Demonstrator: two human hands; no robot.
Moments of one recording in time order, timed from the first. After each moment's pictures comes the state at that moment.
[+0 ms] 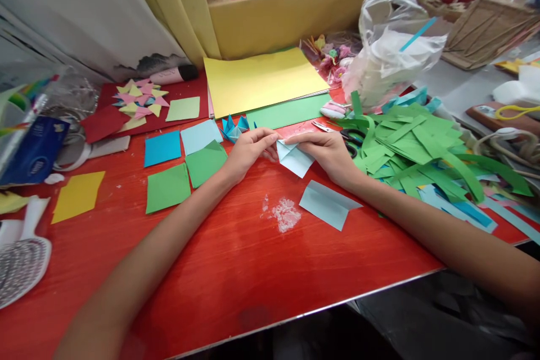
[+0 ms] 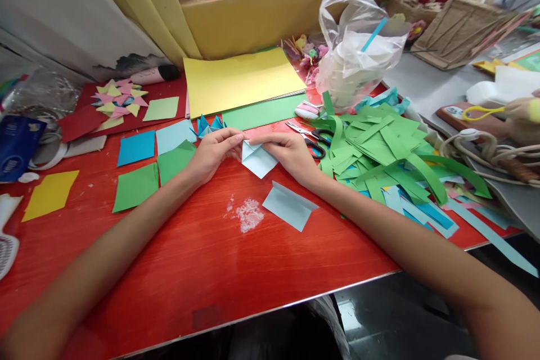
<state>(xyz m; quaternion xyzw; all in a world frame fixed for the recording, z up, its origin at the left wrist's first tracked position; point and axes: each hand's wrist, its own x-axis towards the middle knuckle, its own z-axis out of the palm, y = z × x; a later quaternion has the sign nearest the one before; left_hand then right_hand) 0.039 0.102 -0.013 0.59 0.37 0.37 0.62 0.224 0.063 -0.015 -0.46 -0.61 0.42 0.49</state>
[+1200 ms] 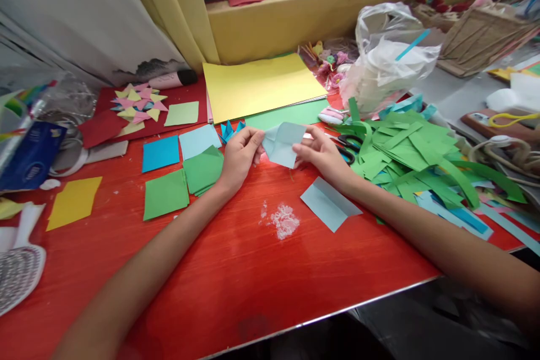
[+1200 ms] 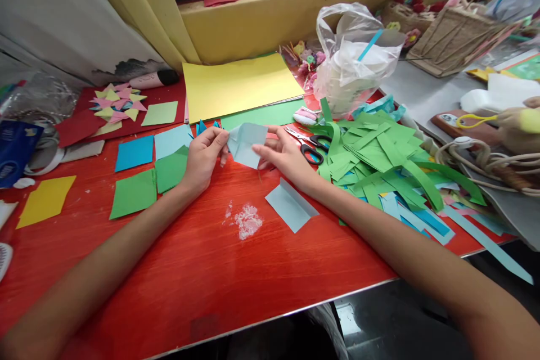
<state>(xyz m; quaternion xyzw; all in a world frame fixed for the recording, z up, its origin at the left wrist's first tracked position) 0.037 0.098 -0.014 0.60 0.41 0.49 0.49 0.220 0.068 -0.022 -0.40 -0.50 0.59 0.49</state>
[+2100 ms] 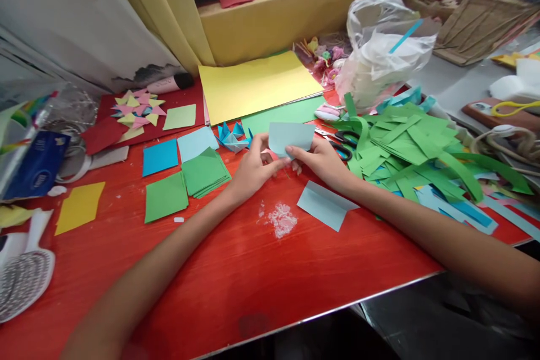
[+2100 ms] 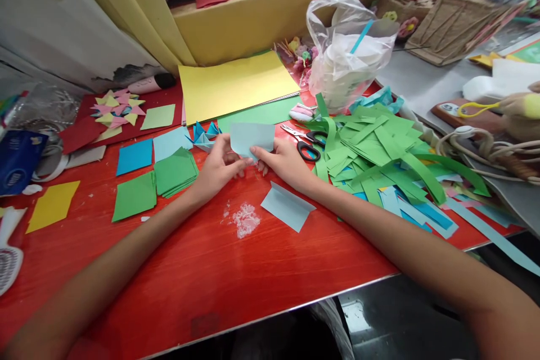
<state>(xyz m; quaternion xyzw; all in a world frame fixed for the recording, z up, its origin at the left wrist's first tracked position) 0.049 0.079 -0.016 0.68 0.39 0.36 0.50 0.221 0.063 -0.015 -0.45 -0.56 0.53 0.45</state>
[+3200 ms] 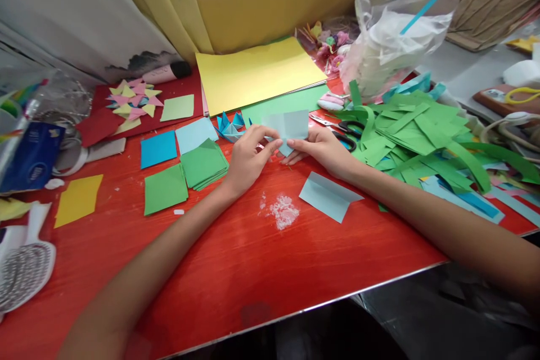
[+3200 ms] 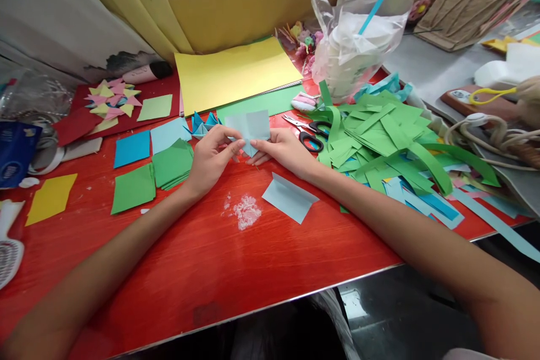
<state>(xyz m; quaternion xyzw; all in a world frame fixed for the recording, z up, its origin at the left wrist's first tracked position) 0.045 0.084 -0.022 0.76 0.37 0.43 0.31 0.223 0.067 -0.013 -0.41 -0.51 0.63 0.42</state>
